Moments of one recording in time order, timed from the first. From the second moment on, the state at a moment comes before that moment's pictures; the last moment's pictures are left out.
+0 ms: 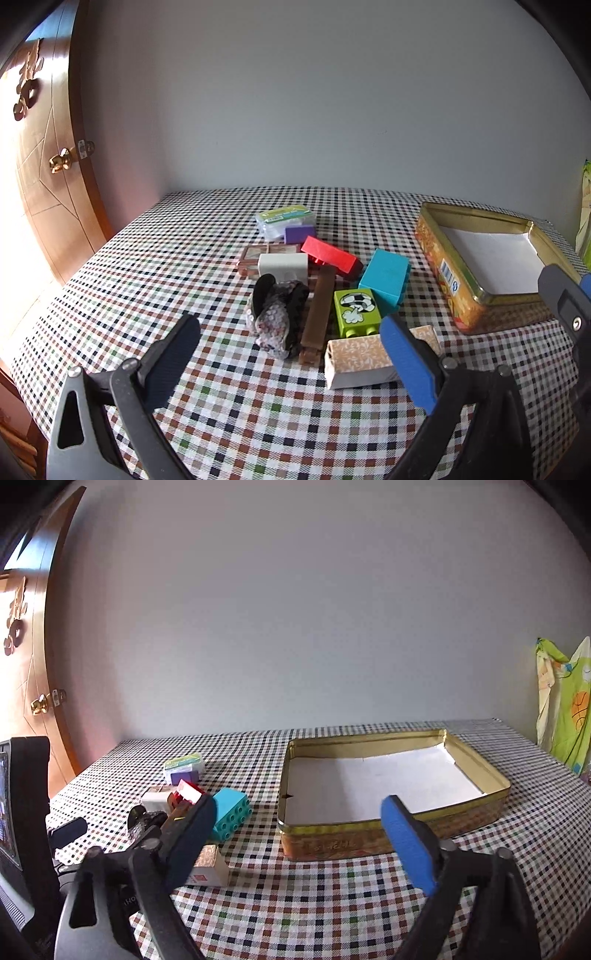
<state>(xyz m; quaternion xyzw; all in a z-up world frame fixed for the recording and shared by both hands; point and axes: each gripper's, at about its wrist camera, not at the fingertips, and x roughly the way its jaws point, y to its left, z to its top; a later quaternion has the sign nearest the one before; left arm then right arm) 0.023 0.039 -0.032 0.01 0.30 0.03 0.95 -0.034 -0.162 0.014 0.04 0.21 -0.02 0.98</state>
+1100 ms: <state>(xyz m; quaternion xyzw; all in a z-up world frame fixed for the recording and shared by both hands) 0.034 0.135 -0.047 0.00 0.33 0.10 0.94 0.054 -0.061 -0.062 -0.02 0.43 0.12 0.89</state>
